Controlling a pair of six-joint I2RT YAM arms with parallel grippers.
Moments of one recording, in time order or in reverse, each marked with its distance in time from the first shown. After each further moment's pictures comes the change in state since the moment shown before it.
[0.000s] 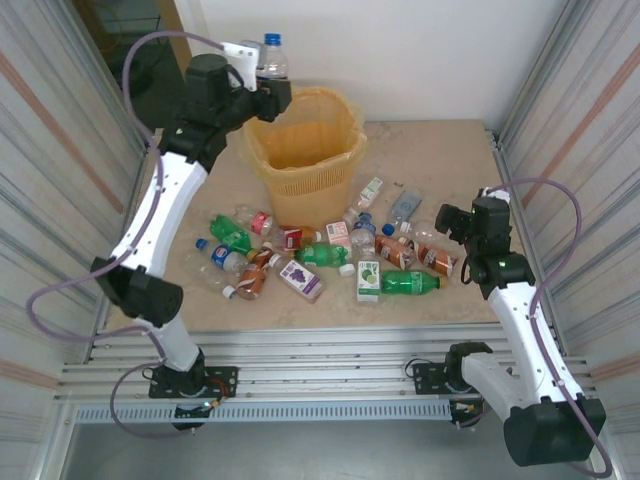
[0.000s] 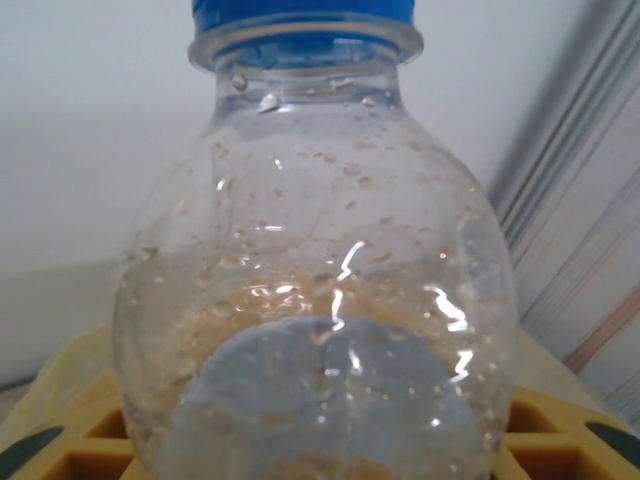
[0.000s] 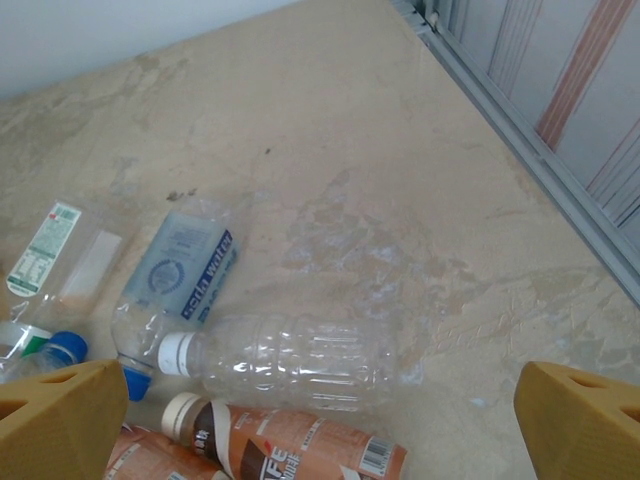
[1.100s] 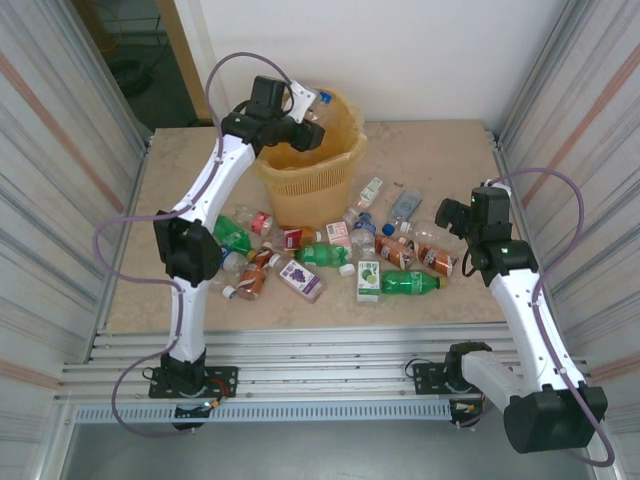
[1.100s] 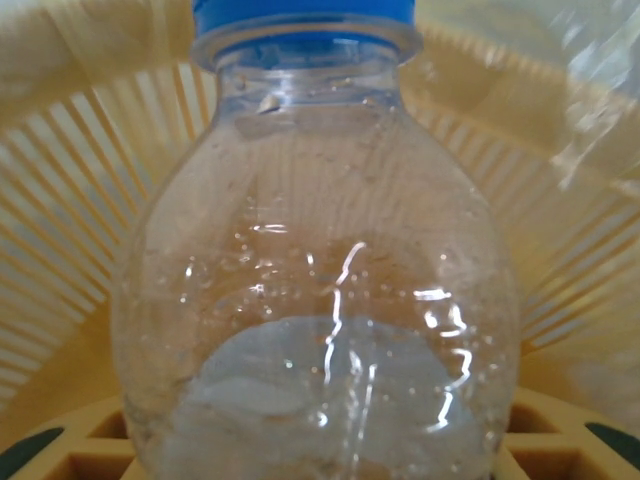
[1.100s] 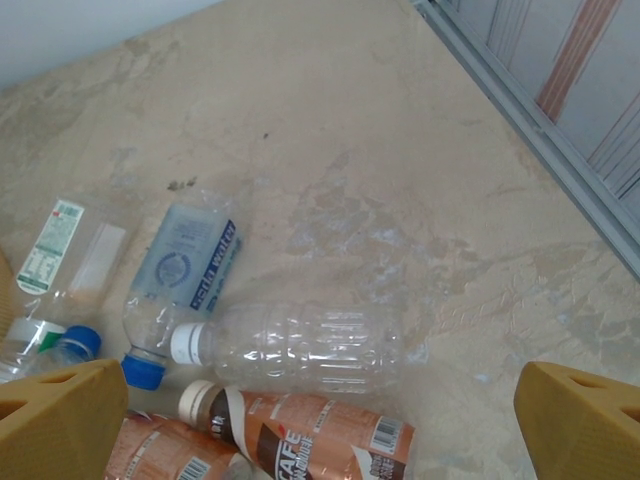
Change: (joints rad) left arm -0.040 0.396 0.235 -0.286 0.085 0.250; right arm 0.000 0.079 0.109 -0.116 -0.005 0.057
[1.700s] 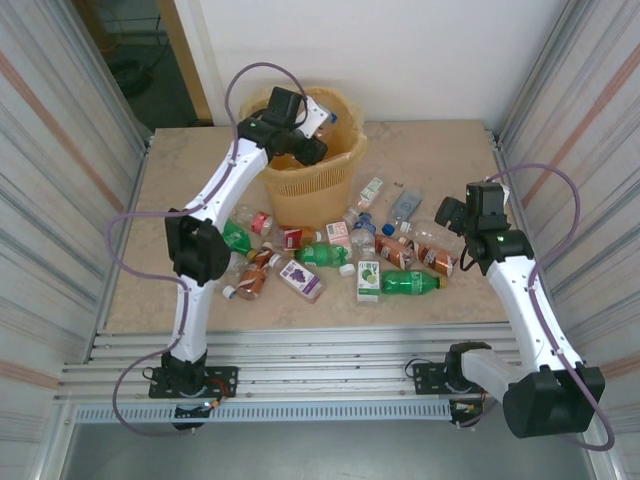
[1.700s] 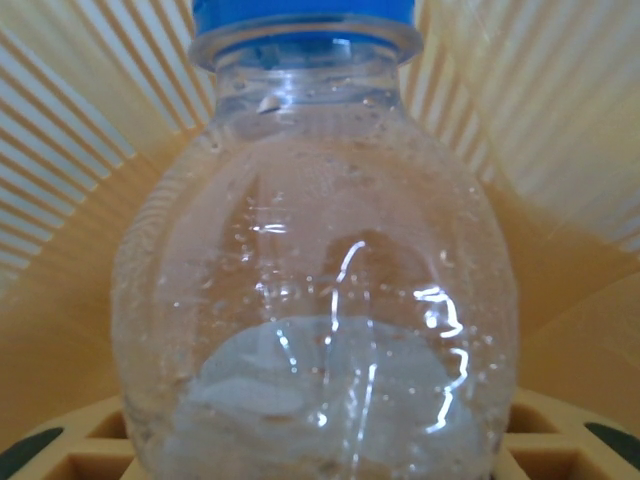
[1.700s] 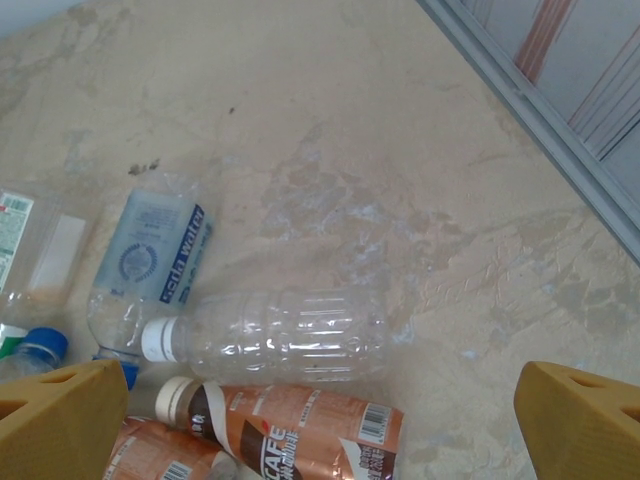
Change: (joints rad) left arm -0.058 0.050 0.012 -0.089 -0.171 0.132; right arm 0.000 0.082 0.035 -0.037 0.032 0.046
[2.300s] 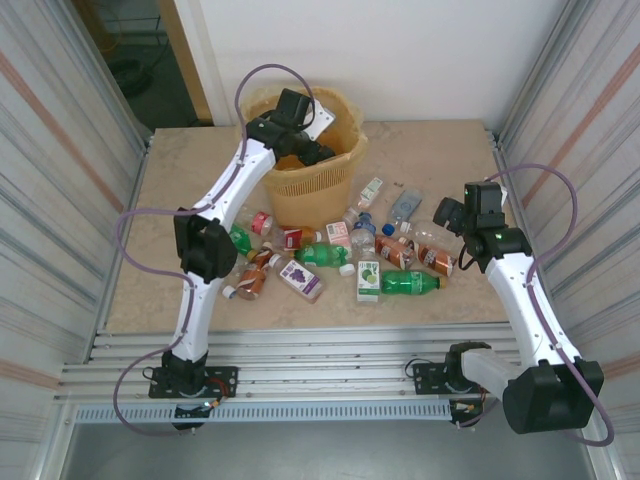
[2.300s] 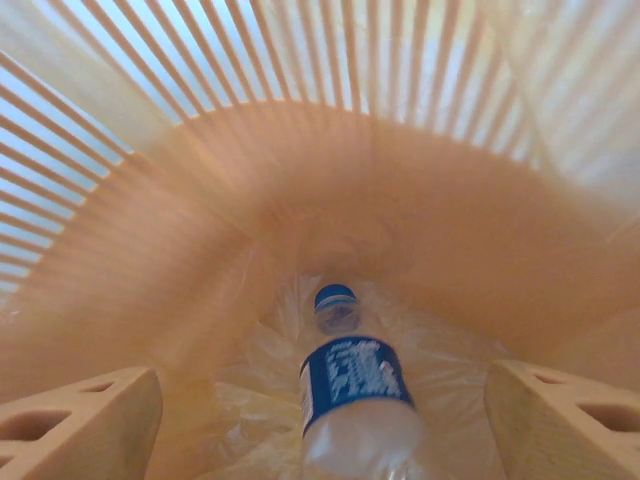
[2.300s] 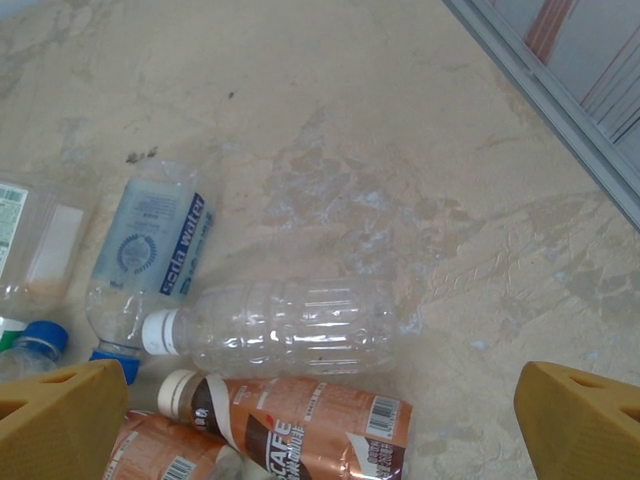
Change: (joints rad) left arm -0.017 0.055 0.077 -0.042 -0.091 0.035; right arm 0.000 0.019 0.000 -0.004 -0.019 0.018
